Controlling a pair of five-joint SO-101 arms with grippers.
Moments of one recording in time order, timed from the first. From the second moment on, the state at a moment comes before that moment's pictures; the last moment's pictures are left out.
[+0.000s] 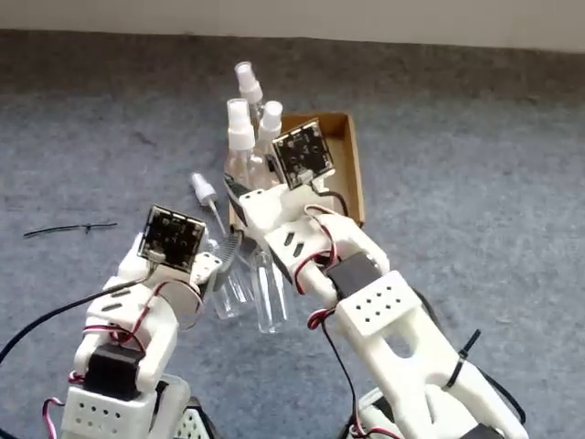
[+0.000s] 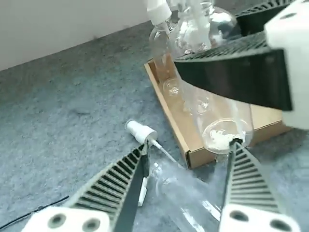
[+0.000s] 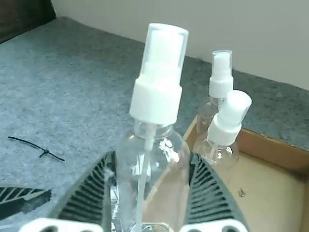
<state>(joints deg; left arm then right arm) 7.0 -89.2 72.8 52.4 -5.4 -36.5 -36.3 46.9 16.1 -1.5</state>
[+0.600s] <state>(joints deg) 9.5 -89.2 77.2 43.5 -5.4 -36.5 -36.3 44.6 19.5 -1.5</state>
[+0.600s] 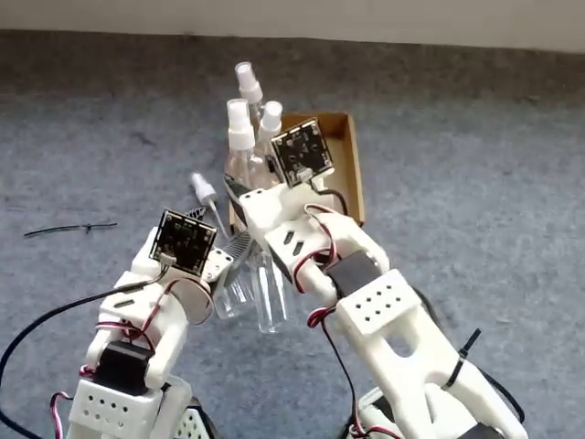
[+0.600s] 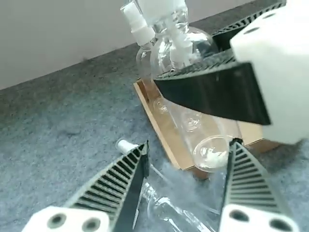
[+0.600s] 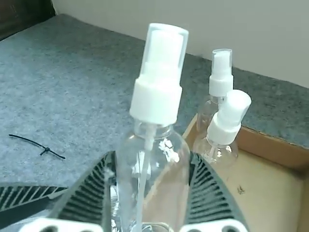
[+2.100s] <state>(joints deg) 9.2 -89.2 79.5 40.9 -7.1 -38.2 -41.6 37.8 38.8 -1.5</state>
